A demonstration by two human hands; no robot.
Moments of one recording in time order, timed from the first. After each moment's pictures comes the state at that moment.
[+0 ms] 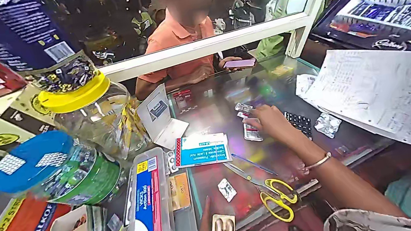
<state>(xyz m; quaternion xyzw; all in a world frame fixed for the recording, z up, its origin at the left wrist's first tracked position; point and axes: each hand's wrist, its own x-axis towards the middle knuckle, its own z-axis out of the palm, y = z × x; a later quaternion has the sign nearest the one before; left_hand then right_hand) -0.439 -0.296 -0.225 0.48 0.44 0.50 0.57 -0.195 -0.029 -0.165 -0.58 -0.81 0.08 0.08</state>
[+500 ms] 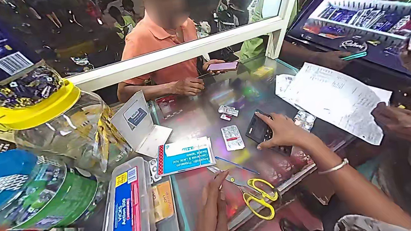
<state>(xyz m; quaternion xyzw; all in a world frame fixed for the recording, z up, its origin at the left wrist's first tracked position) -0.408 -0.228 -0.200 0.69 0.45 0.42 0.38 -0.107 -0.060 -0.175 -0.67 -0.72 0.17 -0.03</state>
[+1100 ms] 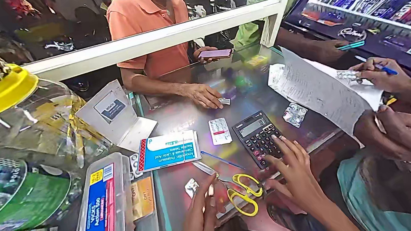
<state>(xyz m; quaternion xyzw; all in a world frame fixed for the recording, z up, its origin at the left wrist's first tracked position) -0.394 -0.236 -0.224 0.66 0.43 0.44 0.44 -0.099 -0.191 -0.261 -0.52 -0.78 -0.12 0.32</state>
